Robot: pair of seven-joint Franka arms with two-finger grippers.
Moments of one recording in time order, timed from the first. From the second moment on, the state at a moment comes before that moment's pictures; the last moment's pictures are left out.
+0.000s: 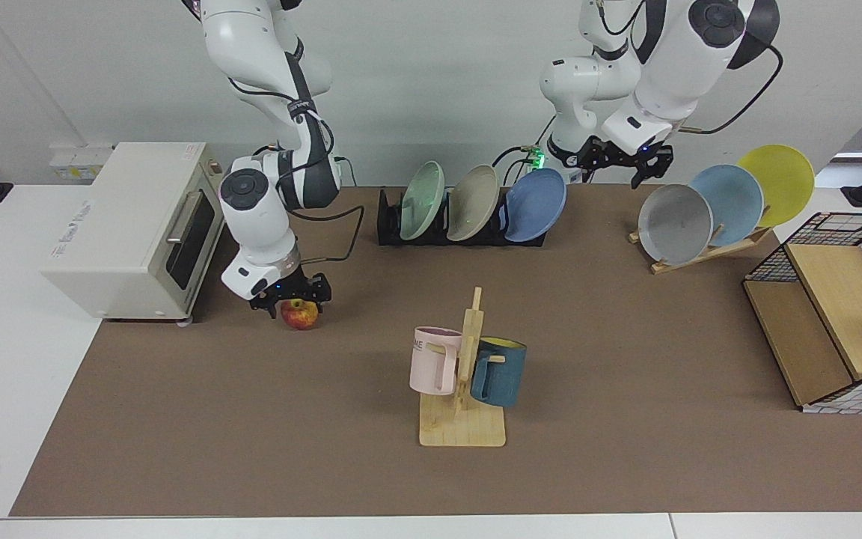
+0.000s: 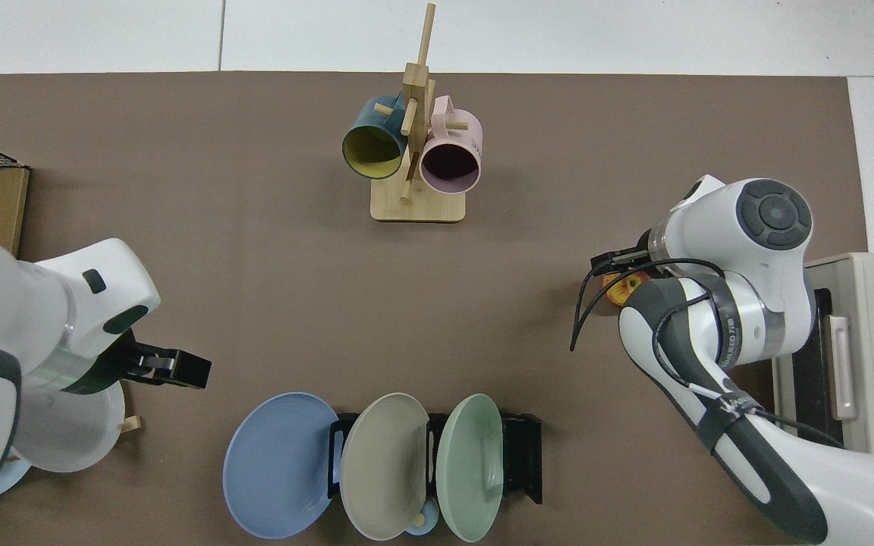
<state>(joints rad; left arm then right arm) 0.03 -0.20 -0.21 -1.95 -0.10 1.55 0.03 0.17 0.23 -0.03 -2.02 0.01 2.29 0.03</state>
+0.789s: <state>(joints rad) 0.03 -0.24 -0.22 -2.35 -0.22 1.75 0.17 0.17 0.29 -0.03 -2.05 0.01 2.30 0.03</state>
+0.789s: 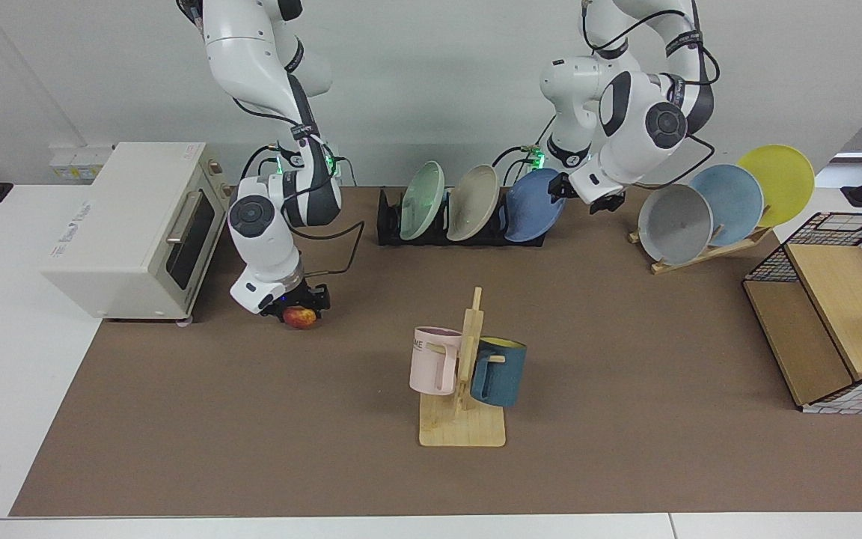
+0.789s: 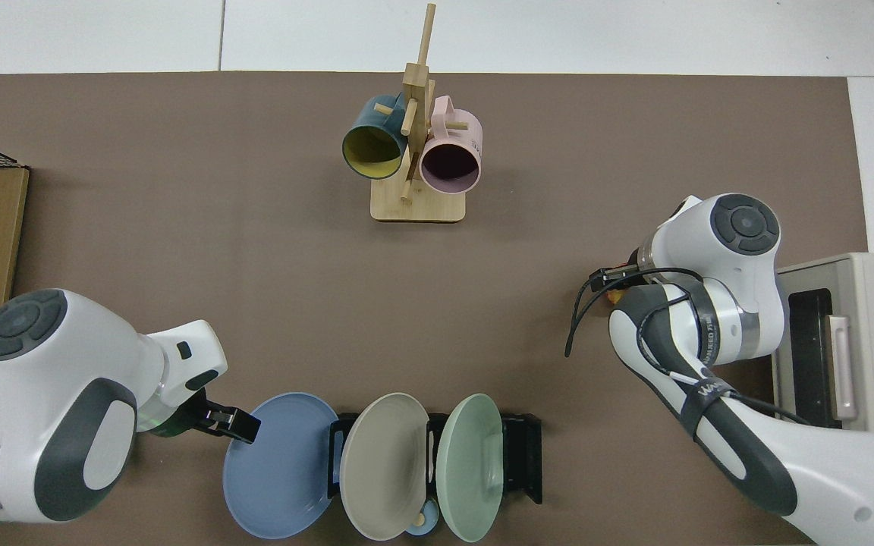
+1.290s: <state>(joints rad) 0.02 -0.31 -0.33 -2.40 -0.23 1.75 0.10 0.18 0.24 -0.03 -1.97 0.01 2.21 0.04</state>
